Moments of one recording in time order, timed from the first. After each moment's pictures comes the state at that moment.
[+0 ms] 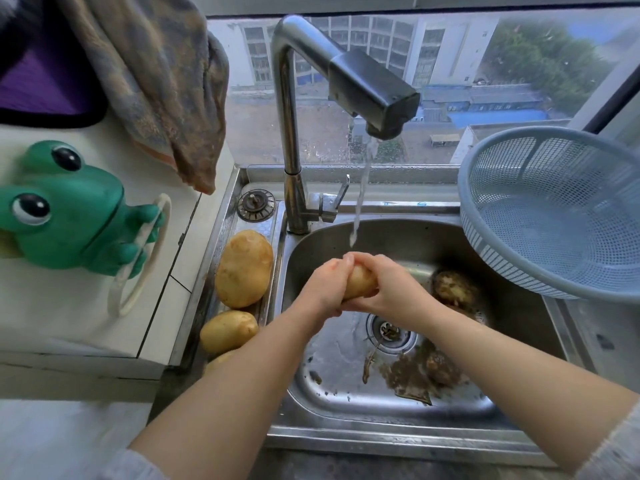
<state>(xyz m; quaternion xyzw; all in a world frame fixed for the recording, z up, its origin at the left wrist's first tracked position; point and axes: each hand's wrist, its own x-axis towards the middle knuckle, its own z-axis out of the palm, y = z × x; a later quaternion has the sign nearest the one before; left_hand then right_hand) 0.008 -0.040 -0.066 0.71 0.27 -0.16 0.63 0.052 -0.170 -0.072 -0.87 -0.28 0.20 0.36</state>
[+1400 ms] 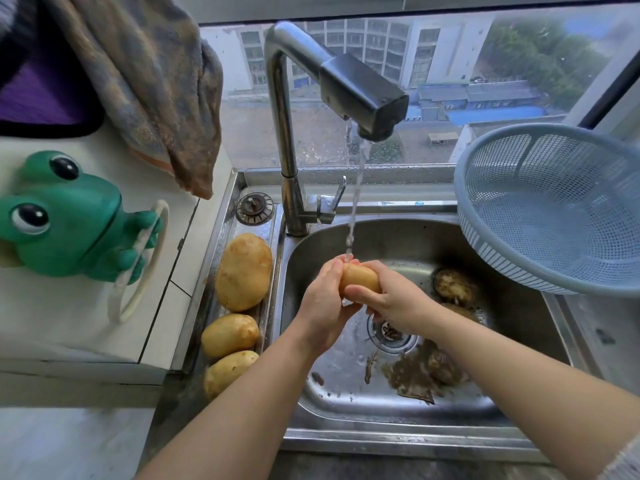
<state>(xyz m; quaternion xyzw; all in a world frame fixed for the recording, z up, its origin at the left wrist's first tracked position) -0.013 -0.052 -0.067 0.52 0.24 -0.06 0.82 0.042 -0.173 -0.063 -0.83 -0.20 0.31 0.42</state>
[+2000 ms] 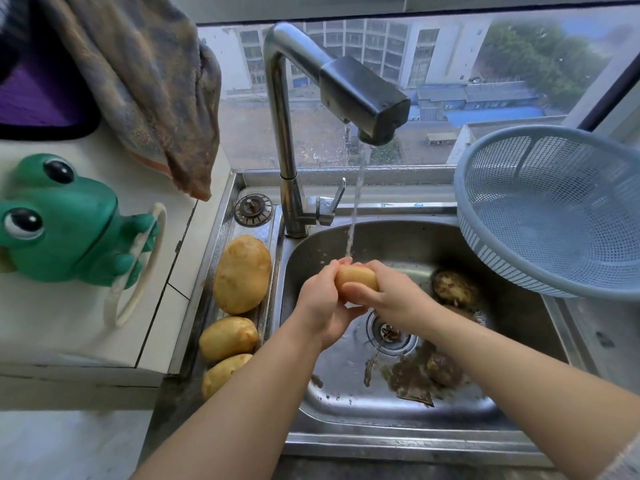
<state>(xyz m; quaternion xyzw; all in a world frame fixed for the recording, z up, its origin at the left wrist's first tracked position) 0.003 -0.051 -0.064 0.42 0.33 -0.08 0.84 0.047 -0.170 -0.062 -0.88 -0.22 0.26 0.34</state>
